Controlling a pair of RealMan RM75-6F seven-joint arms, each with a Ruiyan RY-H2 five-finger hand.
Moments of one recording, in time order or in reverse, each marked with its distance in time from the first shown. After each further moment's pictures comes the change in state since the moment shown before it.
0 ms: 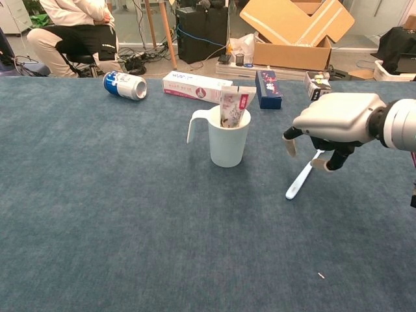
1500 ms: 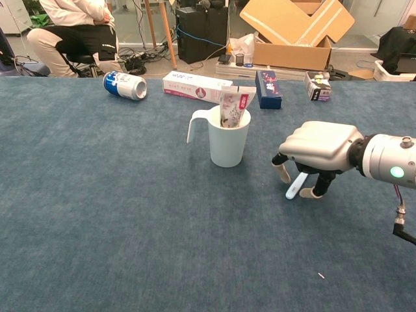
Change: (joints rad) left arm 0.002 0.004 -0.001 -0.003 0.002 0.006 -0.008; right arm -0.116 -0.165 0.083 0.248 -0.230 -0.109 0.143
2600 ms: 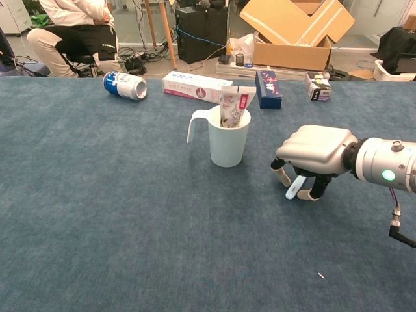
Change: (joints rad) left arm 0.002 0.004 0.000 -0.004 0.001 0.003 -0.005; right arm 0.000 -0.024 0.019 0.016 0.030 -0.031 -0.049
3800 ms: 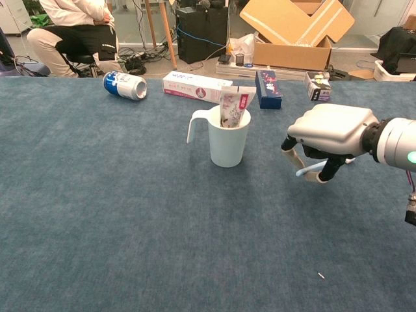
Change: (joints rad) left arm -0.003 -0.007 0.004 0.004 0.001 -0.009 0.017; right arm -0.039 0.096 0.023 -0.115 -0.029 0.087 0.018
